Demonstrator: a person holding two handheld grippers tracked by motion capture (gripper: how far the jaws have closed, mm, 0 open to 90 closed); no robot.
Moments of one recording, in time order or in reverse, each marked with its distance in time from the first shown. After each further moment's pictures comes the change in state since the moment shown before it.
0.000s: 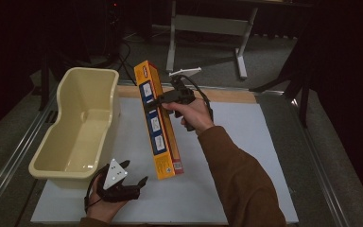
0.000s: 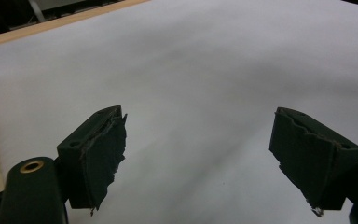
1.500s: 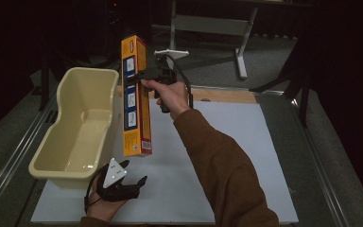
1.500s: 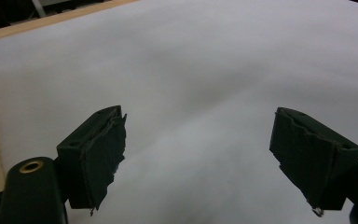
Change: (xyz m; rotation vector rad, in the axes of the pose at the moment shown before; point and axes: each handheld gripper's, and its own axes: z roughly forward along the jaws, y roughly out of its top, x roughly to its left) left arm 0.003 -0.002 0.002 0.011 0.002 -0.012; right arm 0.041 0.048 0.021 -0.161 0.057 0.044
